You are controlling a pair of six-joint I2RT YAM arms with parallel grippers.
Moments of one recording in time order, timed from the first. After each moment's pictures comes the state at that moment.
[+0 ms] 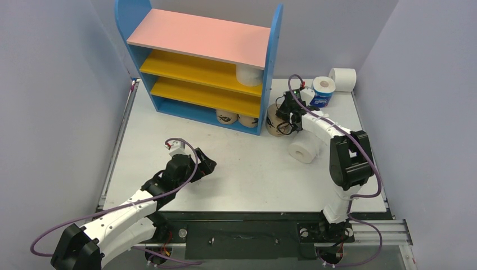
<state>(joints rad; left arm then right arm) -0.64 0.84 0.36 -0.11 -0.21 -0.95 0.31 1.83 1.30 -0.31 0.31 0.72</state>
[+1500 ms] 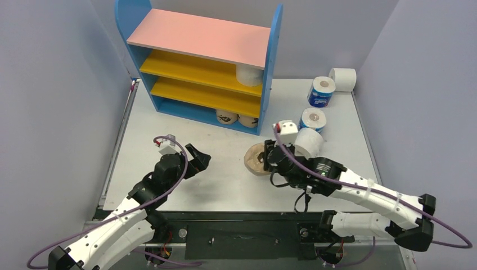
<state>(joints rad) -0.64 0.65 0.43 -0.26 -0.26 -0.94 1.07 1.00 1.07 -0.76 0.65 0.66</state>
